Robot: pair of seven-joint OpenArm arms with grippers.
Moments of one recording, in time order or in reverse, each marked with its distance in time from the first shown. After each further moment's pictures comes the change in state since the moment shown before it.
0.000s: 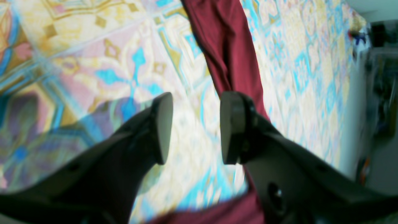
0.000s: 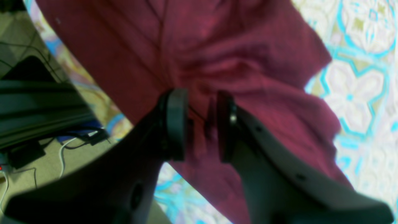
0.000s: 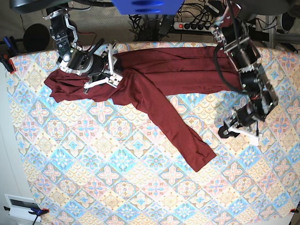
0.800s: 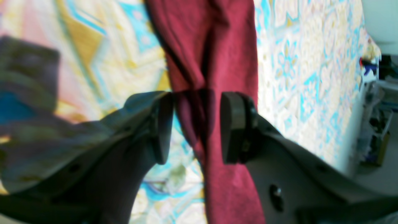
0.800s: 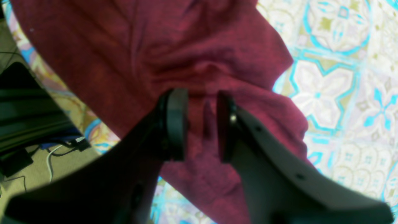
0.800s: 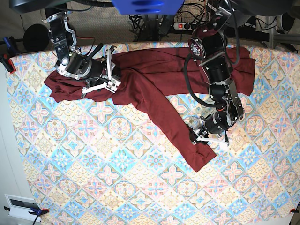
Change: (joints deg) left arm -7.0 11.7 0.0 -14.0 14.0 6.3 -12.9; right arm 1.9 0.1 0.0 0.0 0.2 0.0 0.0
